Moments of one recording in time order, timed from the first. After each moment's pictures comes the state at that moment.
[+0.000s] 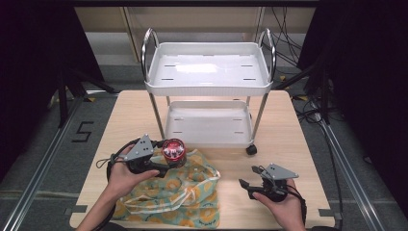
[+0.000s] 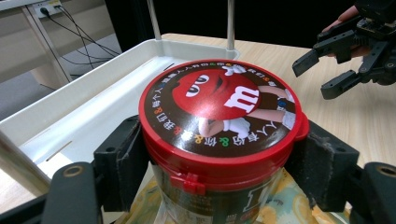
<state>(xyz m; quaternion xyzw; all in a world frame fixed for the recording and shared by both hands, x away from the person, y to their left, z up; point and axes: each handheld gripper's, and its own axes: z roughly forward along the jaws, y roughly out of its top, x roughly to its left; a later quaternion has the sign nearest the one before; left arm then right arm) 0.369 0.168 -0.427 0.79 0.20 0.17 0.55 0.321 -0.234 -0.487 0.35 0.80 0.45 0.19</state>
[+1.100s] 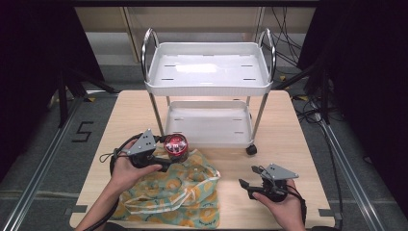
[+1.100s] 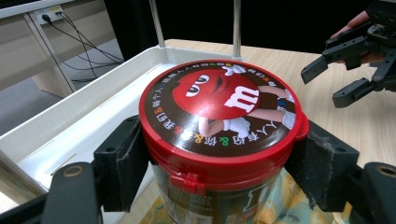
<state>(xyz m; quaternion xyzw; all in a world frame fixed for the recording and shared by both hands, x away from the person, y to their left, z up) 0.385 0.165 -0.423 0.79 0.18 0.19 0.55 0.319 -0.233 -0.487 0.36 0.80 0.45 0.19</state>
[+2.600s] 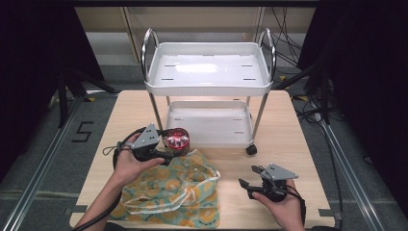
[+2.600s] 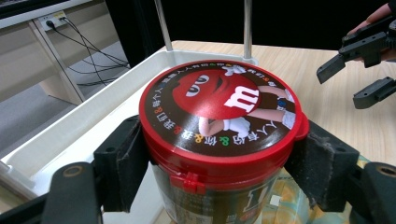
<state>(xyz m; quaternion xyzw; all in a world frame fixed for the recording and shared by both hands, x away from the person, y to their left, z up) 0.402 0.160 -0.418 0.80 0.17 0.20 0.54 0.319 -0.232 -0.486 0.36 0.80 0.45 0.19</state>
